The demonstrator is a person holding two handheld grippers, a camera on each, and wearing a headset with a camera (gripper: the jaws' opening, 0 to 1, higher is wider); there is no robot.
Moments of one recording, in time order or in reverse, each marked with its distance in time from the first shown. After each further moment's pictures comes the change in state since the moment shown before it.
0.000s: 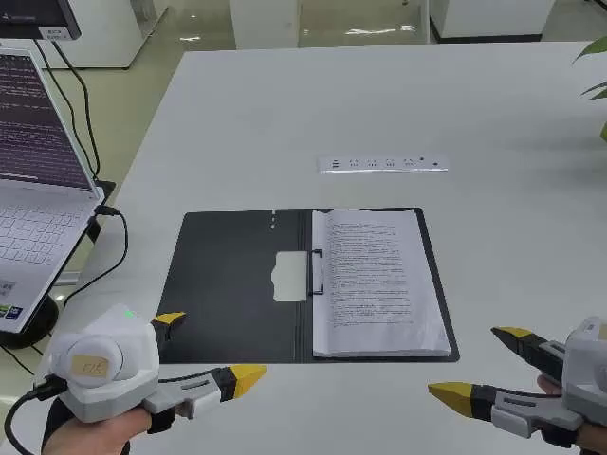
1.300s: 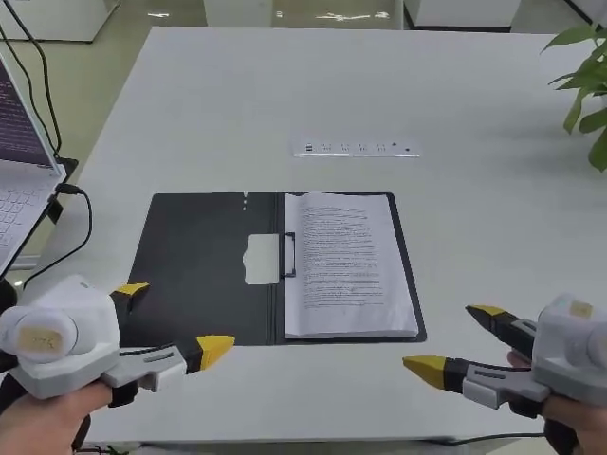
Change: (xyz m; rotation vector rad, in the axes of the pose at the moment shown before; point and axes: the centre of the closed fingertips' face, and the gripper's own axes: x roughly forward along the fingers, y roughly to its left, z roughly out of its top) left arm -0.004 0.007 0.007 0.001 -0.015 0.016; right arm -0.002 0.000 0.002 0.014 -0.010 -0.001
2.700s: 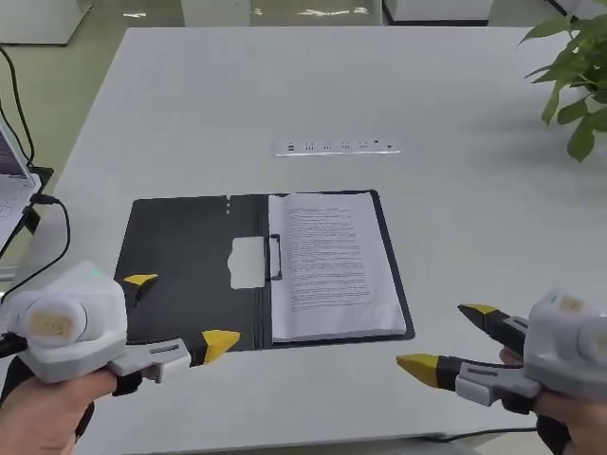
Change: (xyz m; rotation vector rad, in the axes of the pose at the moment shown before) left arm 0.029 -0.015 0.017 0.071 0.032 -0.086; right arm -0.004 -0.007 -0.002 0.026 0.002 -0.024
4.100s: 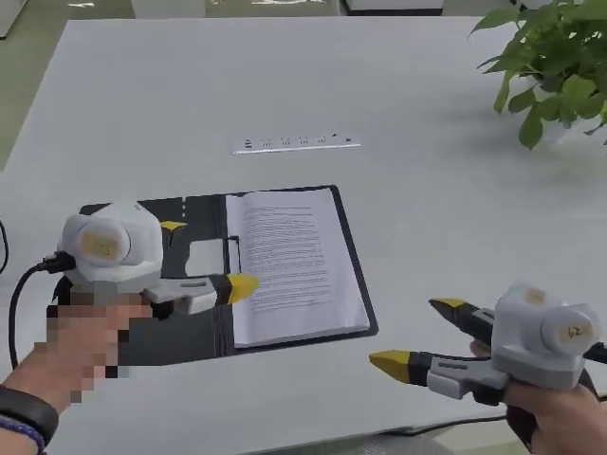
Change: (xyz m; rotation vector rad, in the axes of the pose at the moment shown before) left arm 0.093 -0.026 0.069 0.088 -0.025 -0.138; right arm -0.009 -0.013 -0.002 0.024 0.011 -0.022
